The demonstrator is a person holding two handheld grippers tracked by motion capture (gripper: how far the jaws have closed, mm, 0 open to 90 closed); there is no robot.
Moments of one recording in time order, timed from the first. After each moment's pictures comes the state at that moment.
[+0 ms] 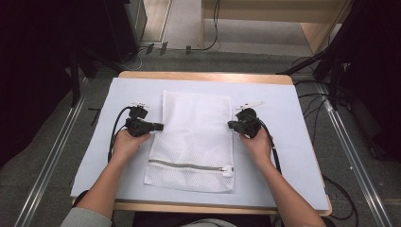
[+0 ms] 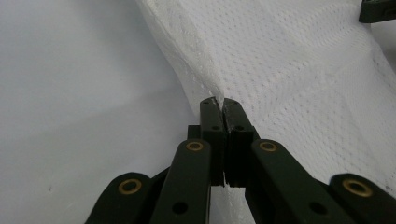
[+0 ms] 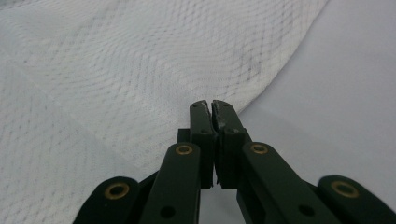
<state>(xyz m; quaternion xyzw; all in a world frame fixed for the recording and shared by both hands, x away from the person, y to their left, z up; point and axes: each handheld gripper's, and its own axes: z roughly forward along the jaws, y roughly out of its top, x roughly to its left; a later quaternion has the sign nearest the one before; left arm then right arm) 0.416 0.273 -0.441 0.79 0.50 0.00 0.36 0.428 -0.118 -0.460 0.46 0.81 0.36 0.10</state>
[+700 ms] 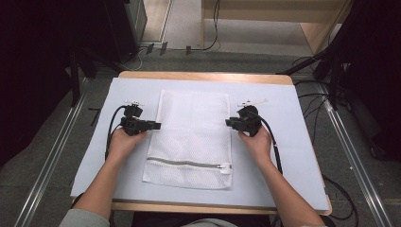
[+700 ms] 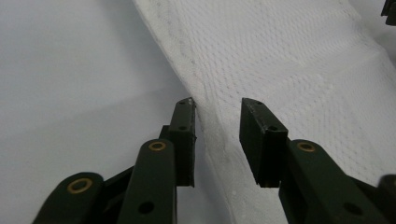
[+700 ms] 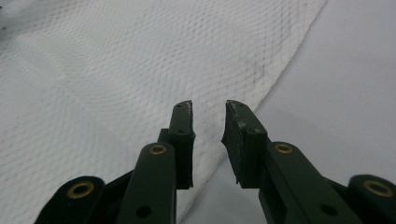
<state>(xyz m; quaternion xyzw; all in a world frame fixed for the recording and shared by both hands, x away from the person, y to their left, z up) 0.420 0.286 -0.439 0.78 0.51 0.02 0.36 0.429 -0.123 -0.451 0.46 0.79 0.40 0.08</state>
